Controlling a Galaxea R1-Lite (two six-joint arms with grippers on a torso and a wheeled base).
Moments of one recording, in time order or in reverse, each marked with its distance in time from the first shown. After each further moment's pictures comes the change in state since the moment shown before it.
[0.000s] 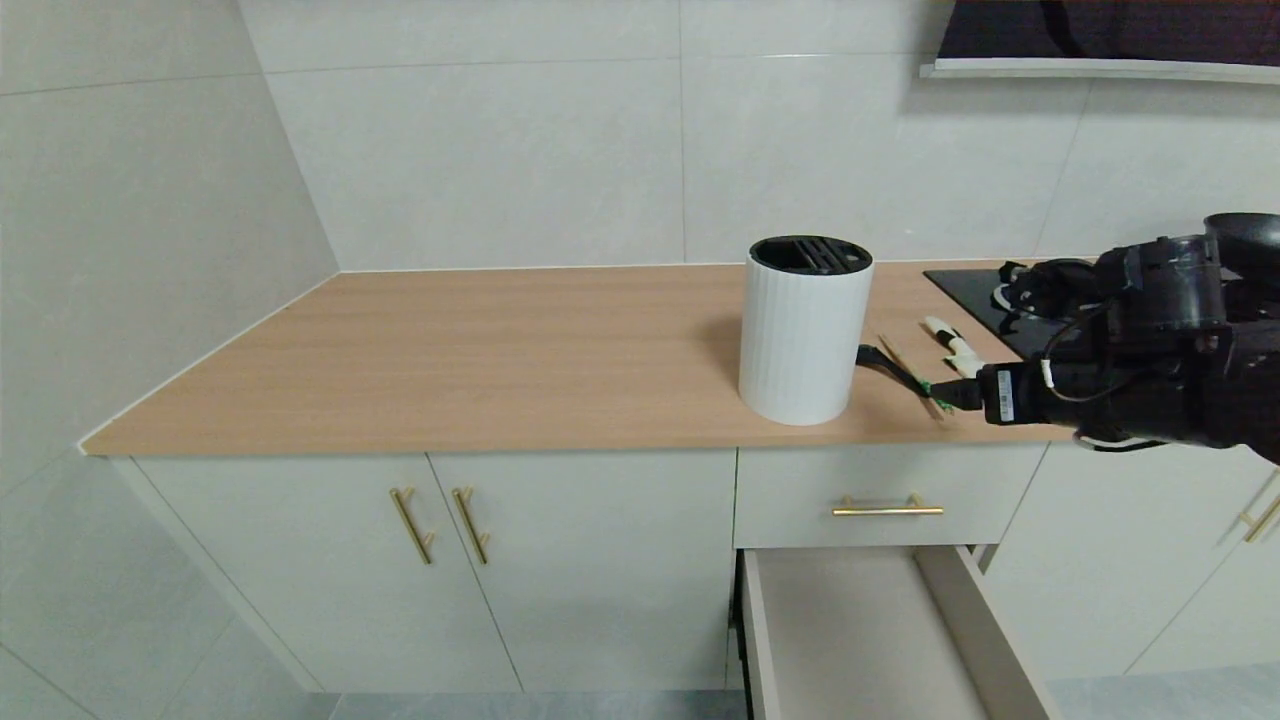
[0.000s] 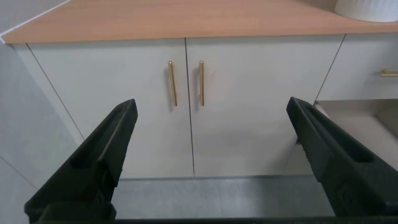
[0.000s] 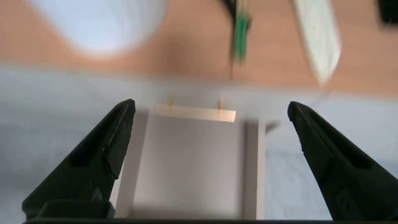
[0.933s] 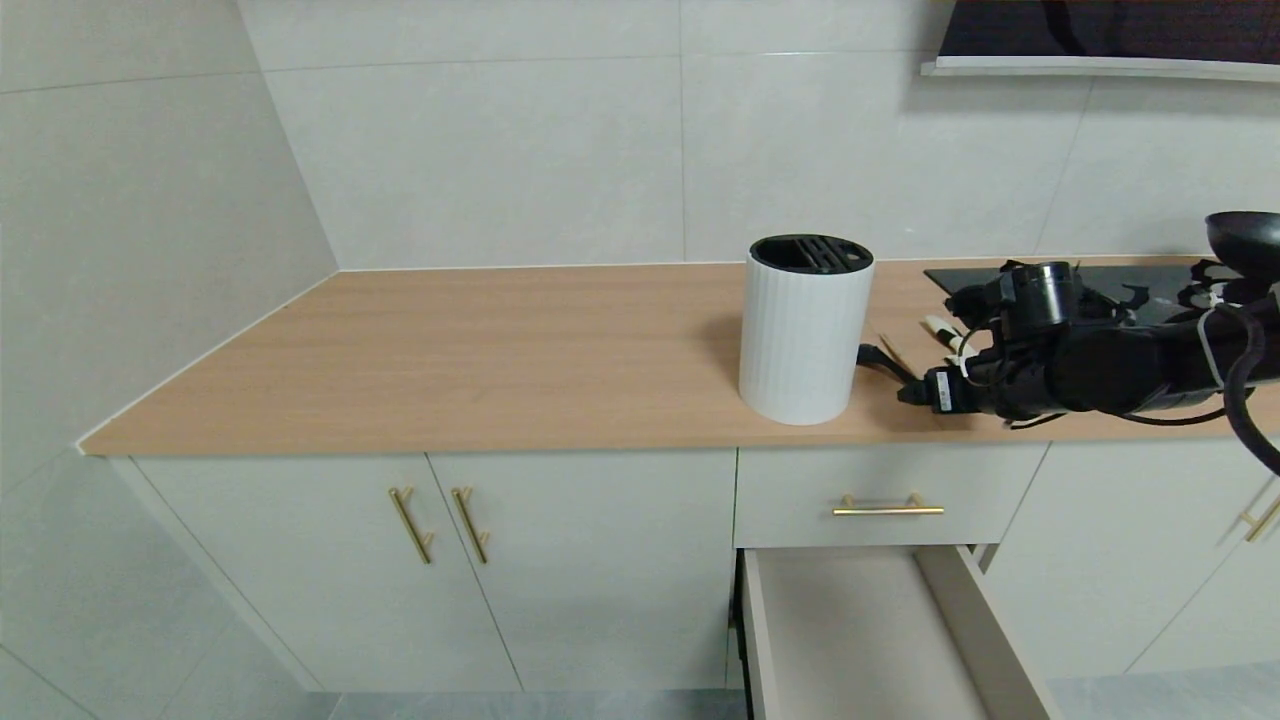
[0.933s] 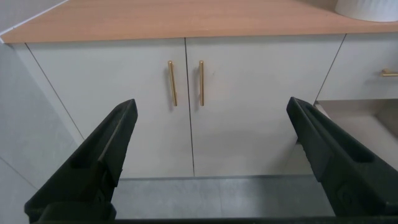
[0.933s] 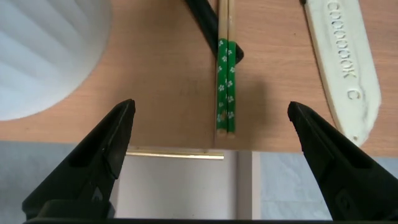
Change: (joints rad) left arm 0.000 0.000 0.000 0.000 0.000 -0.001; right arm -0.069 0.362 -0.356 0.116 -0.001 -0.007
